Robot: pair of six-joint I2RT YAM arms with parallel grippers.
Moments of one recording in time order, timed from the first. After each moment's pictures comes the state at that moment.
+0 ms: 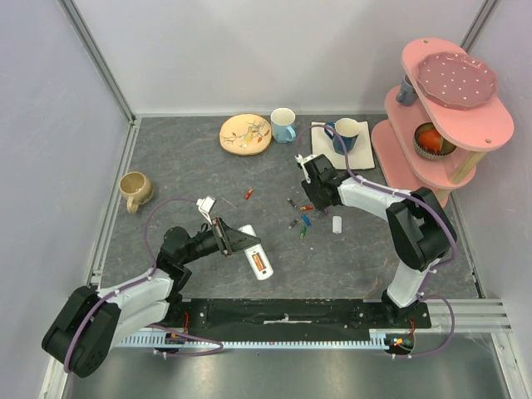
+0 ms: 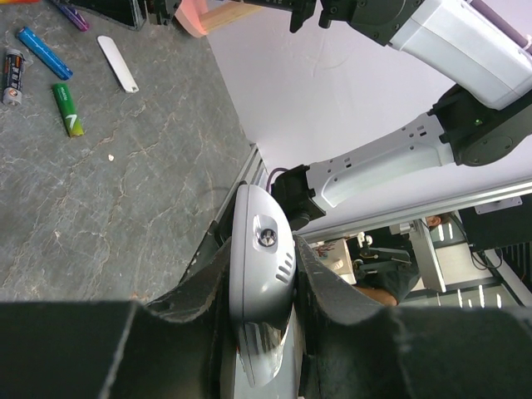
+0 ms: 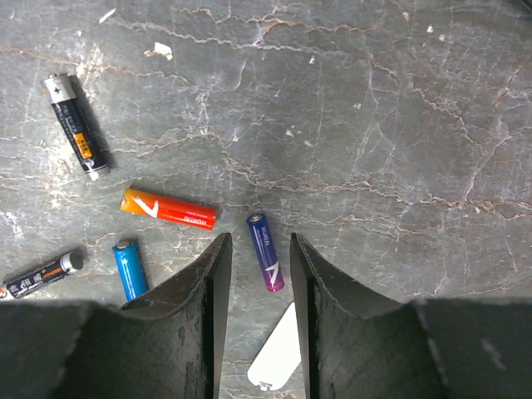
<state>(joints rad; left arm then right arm) -0.50 0.96 0.06 0.96 0.67 -1.21 0.54 1.77 1.11 -0.39 0.19 0.02</state>
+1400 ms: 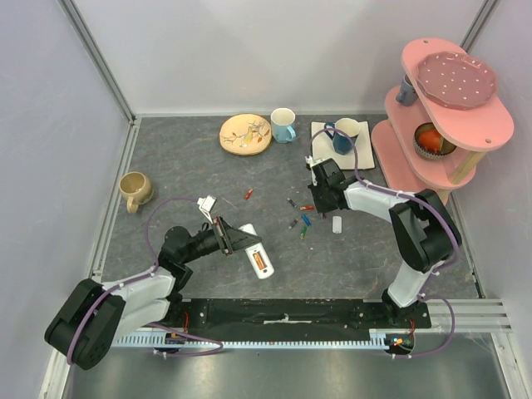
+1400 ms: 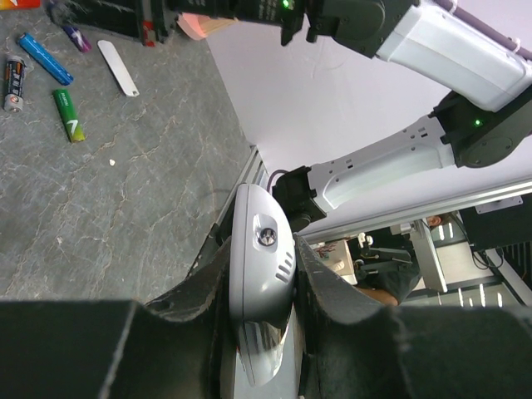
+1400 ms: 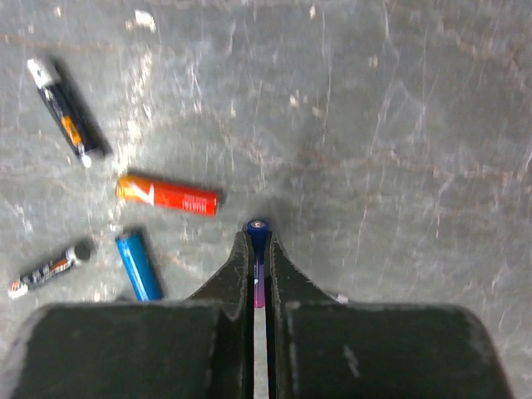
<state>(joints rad) -0.50 1.01 0.06 1.01 0.67 -1.21 0.49 1.77 1.03 -0.30 0.10 0.12</state>
